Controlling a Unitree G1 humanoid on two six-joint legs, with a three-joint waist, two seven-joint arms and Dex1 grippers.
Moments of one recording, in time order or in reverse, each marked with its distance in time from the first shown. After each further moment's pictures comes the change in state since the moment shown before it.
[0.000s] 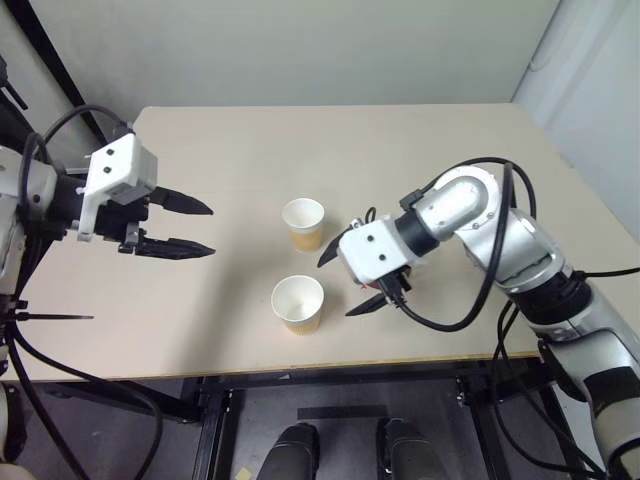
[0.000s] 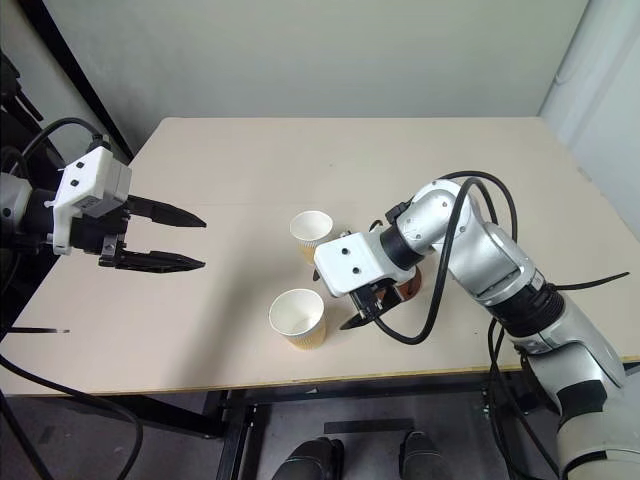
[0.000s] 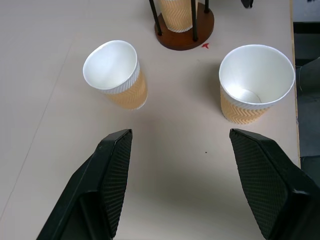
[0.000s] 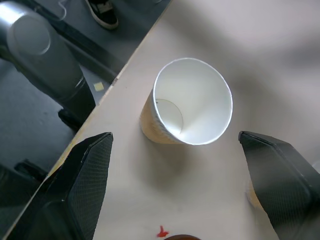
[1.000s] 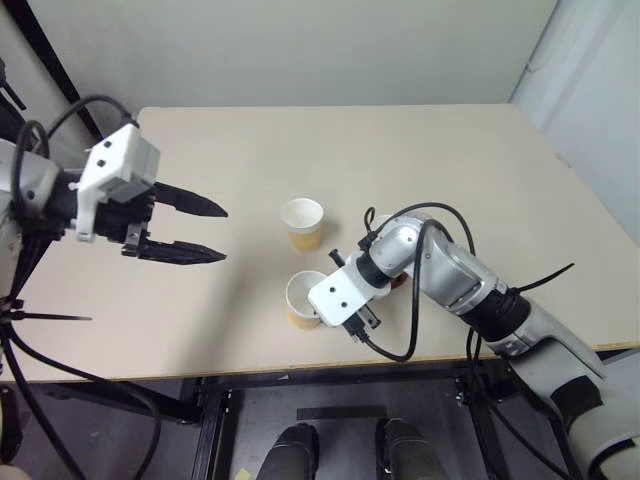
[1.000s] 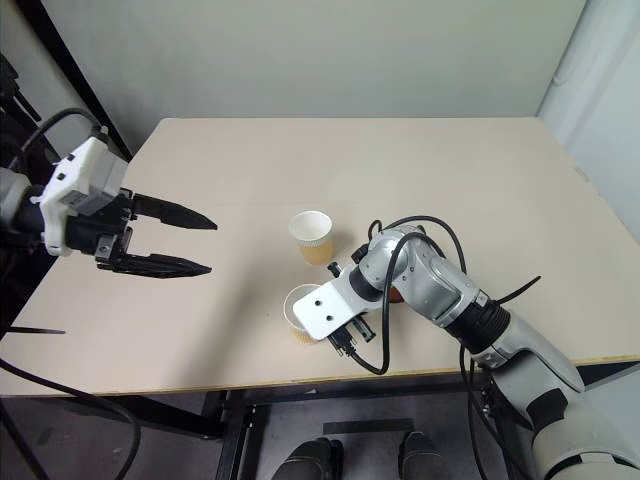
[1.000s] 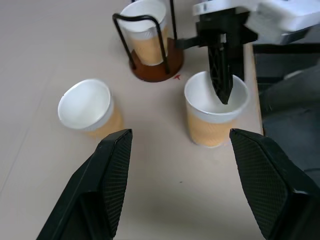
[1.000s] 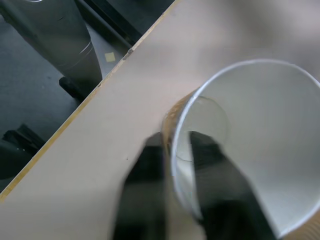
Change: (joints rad) left arm 0.010 0.034 0.042 -0.128 -0.132 0.096 -0.029; right arm 0.070 0.151 0.126 0.154 -0.234 -0.194 -0.036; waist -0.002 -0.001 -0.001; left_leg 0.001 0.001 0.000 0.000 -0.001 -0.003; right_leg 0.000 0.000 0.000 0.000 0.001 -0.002
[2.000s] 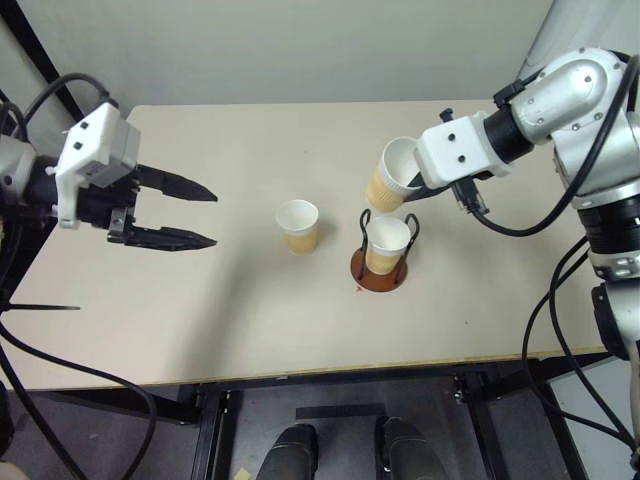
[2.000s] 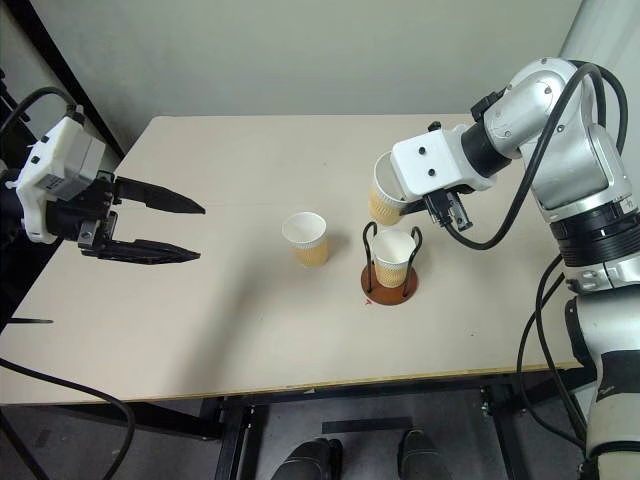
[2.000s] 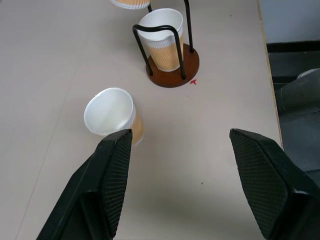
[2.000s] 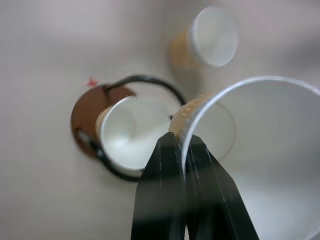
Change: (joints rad) left arm -0.062 0.006 -0.027 0.080 0.003 -0.059 -0.002; right arm -0.344 -0.360 -0.255 0.229 0.136 -0.077 0.181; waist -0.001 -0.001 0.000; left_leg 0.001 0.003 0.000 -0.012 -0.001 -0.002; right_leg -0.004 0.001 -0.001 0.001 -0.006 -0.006
